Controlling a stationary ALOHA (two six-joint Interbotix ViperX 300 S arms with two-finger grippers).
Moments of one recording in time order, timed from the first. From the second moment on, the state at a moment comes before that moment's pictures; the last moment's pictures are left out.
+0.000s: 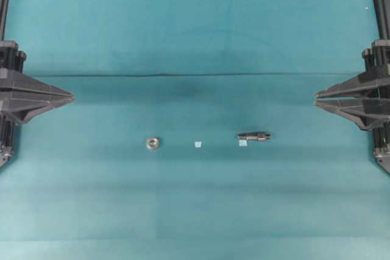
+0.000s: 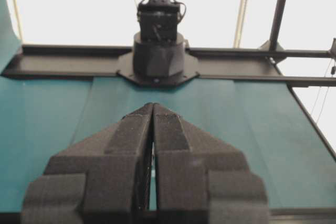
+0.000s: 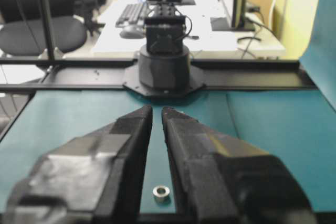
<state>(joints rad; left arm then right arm) 0.00 -0.96 1.17 0.00 -0.29 0.00 0.00 -0.96 1.17 0.00 -0.30 0.01</state>
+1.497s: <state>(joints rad) -0.02 -0.36 0.74 0.01 0.45 -0.06 -0.01 -0.57 0.92 0.02 0.45 0.15</state>
